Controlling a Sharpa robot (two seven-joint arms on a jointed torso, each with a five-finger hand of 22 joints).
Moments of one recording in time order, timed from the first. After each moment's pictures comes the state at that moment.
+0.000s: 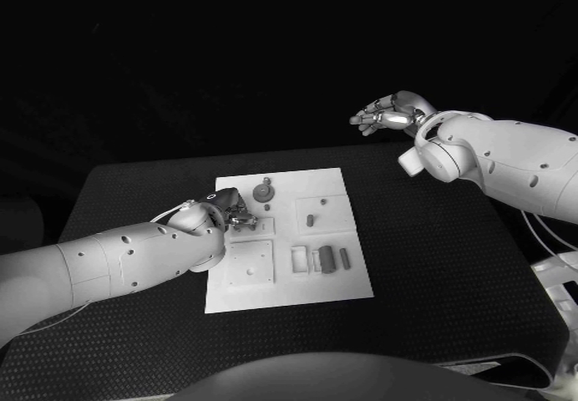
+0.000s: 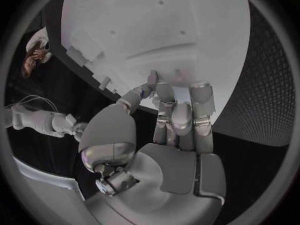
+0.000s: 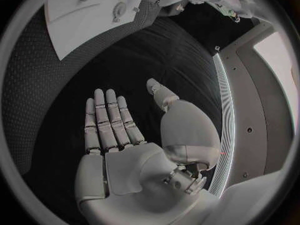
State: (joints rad) left arm 1.13 -0.61 -0.22 1.26 -1.33 -0.42 -0.49; left_hand 0.93 -0.09 0.59 -0.25 0.48 1.17 0.02 0.36 0.85 1.39 -0.07 0.70 0.82 1.30 -0.17 1.42 0.86 0.02 1.41 -0.24 0.63 1.31; right arm 1.32 -0.67 -0.08 1.06 -0.62 -0.24 0.10; right_hand 0.98 -0.12 0.44 -0.16 0.15 0.69 0.19 0.29 0.44 0.80 0.18 0.55 0.15 0.77 0.19 0.38 0.60 0.17 0.47 0.22 0.23 1.16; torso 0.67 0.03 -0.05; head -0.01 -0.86
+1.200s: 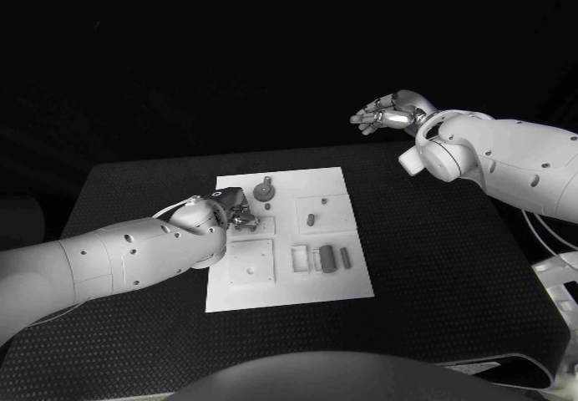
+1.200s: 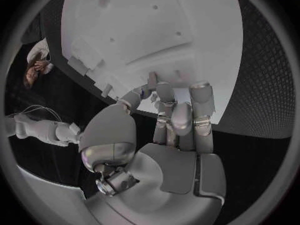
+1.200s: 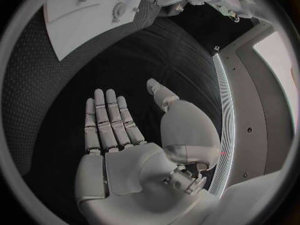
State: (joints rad) left arm 1.13 -0.60 -0.21 1.27 -1.40 -0.34 -0.50; left_hand 0.94 -0.10 0.59 -0.25 0.51 1.17 0.02 0.35 0.85 1.39 -0.07 0.70 0.82 1.30 -0.17 1.43 0.86 0.02 1.41 -0.24 0.64 1.31; right arm 1.32 -0.67 -0.08 1.06 -0.62 -0.24 0.10; right_hand 0.98 -0.12 0.44 -0.15 0.15 0.68 0.18 0.29 0.44 0.80 0.18 0.55 0.15 0.77 0.19 0.38 0.60 0.17 0.47 0.22 0.22 1.16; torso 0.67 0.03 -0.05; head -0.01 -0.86
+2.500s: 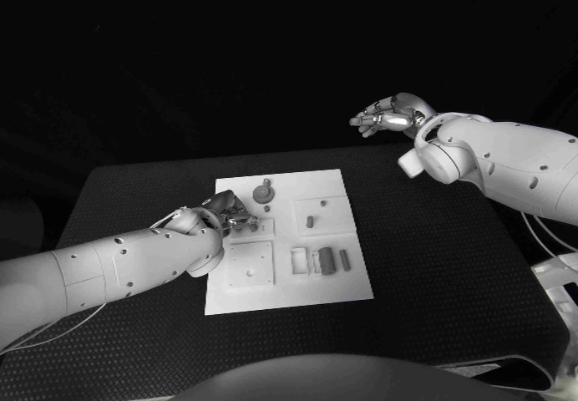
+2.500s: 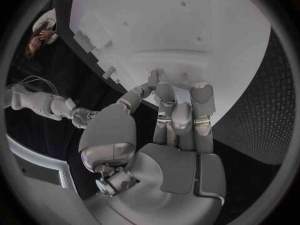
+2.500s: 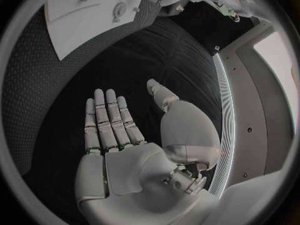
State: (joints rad) left arm 1.11 -0.63 -0.20 1.28 -1.16 -0.51 -0.41; left_hand 0.94 -0.09 0.59 -0.24 0.47 1.17 0.02 0.35 0.84 1.39 -0.07 0.70 0.81 1.30 -0.17 1.43 0.85 0.02 1.41 -0.24 0.64 1.31; right arm 1.32 -0.67 -0.08 1.06 -0.62 -0.24 0.10; right_hand 0.98 -0.11 0.44 -0.15 0.15 0.68 0.18 0.29 0.44 0.80 0.18 0.56 0.14 0.77 0.19 0.38 0.60 0.17 0.47 0.22 0.22 1.16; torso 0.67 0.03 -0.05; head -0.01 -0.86
